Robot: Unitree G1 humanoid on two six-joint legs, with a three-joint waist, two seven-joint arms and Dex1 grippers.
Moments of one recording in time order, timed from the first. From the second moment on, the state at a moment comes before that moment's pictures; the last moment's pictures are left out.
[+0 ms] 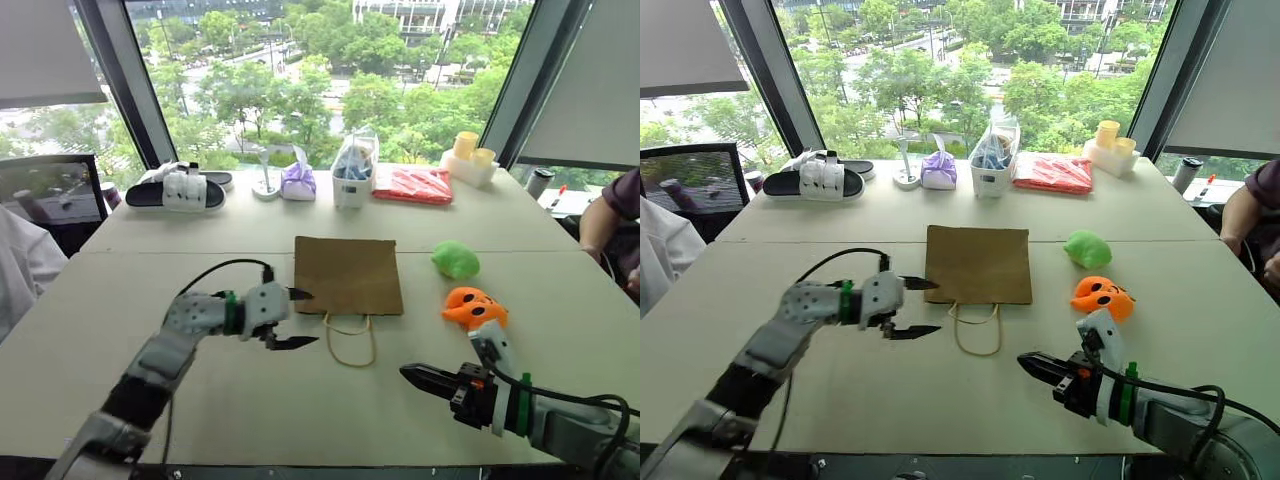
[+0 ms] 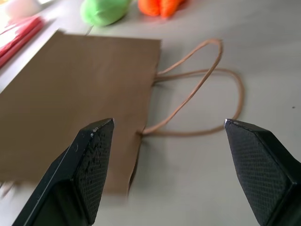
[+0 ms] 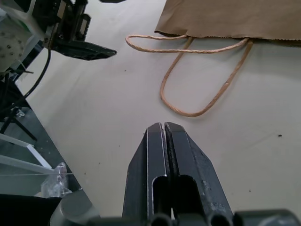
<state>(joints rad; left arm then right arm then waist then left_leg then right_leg) -0.61 0.45 -0.32 0.29 -0.09 -0.17 -1.10 0.17 -0.67 -0.26 -0.63 0.99 0.95 0.51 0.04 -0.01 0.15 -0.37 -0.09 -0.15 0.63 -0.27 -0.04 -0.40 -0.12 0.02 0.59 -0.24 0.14</state>
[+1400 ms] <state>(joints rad) -0.73 0.24 -0.08 0.04 -0.51 0.63 -0.88 -0.34 -0.20 0.19 -0.04 0.32 0.51 0.27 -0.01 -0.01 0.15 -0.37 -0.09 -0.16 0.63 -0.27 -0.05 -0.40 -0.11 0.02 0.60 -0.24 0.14</state>
